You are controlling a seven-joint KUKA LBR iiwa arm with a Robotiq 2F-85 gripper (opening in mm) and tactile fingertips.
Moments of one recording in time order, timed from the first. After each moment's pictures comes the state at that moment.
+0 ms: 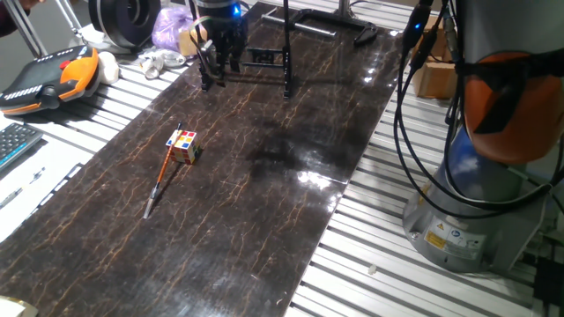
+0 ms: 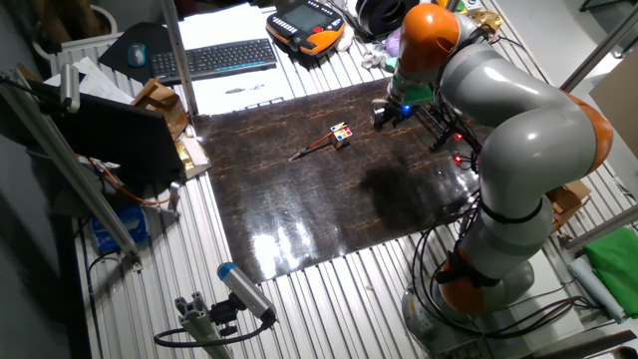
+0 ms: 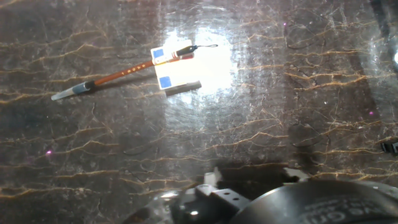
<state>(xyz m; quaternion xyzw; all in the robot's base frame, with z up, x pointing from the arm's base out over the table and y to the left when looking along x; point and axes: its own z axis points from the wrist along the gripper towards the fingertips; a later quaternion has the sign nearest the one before) 0.516 0.002 0.237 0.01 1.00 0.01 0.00</state>
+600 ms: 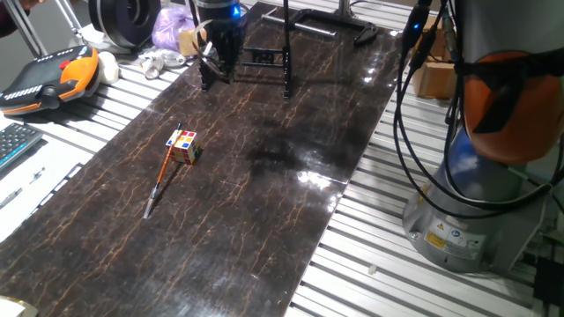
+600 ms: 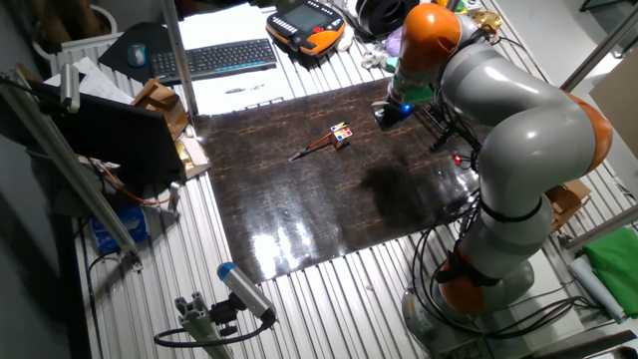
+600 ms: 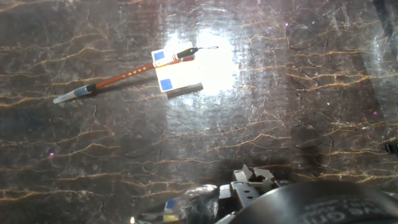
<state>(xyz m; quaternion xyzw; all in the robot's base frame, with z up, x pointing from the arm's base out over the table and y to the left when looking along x) 0.517 0.002 0.235 0.02 1.00 0.02 0.00</state>
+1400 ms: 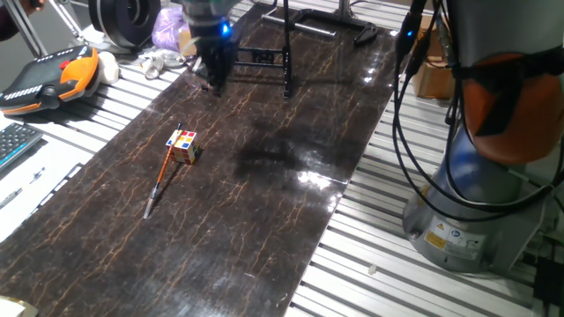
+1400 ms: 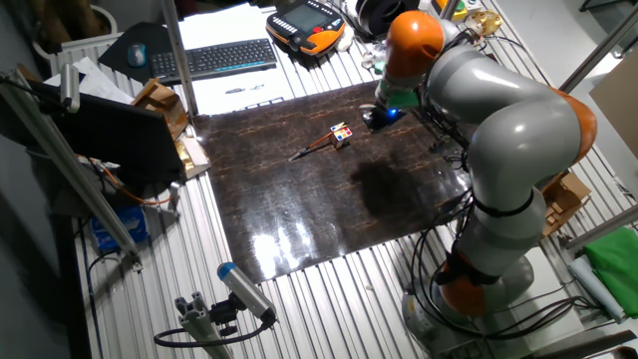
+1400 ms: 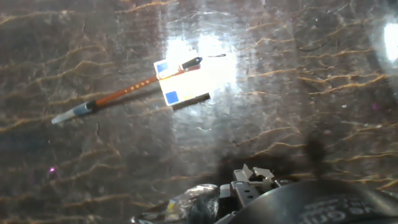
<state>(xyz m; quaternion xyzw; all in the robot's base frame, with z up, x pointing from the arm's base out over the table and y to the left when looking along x) 0.534 0.029 0.197 0.07 1.00 0.02 0.01</state>
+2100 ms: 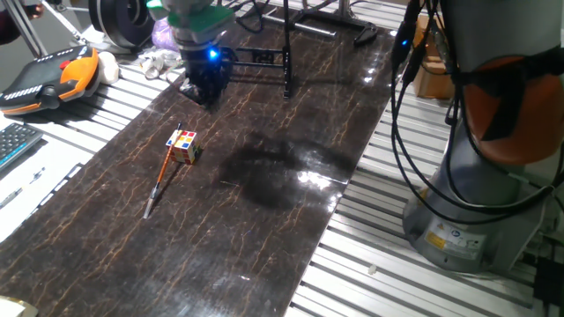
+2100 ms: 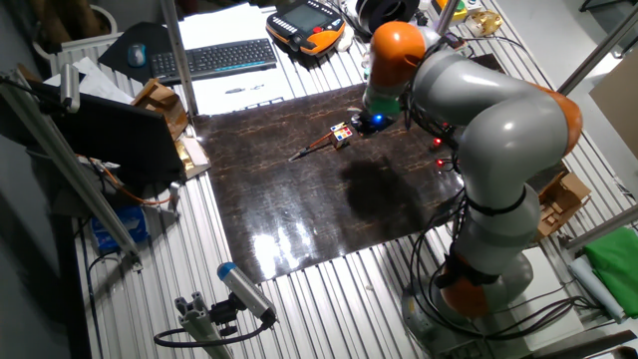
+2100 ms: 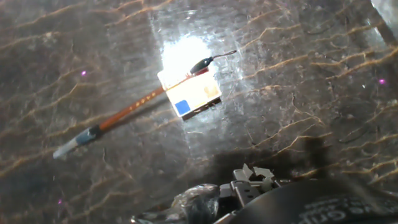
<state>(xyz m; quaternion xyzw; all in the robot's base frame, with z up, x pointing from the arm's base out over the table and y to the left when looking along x) 0.543 0.053 0.176 0.16 0.99 -0.01 0.00</state>
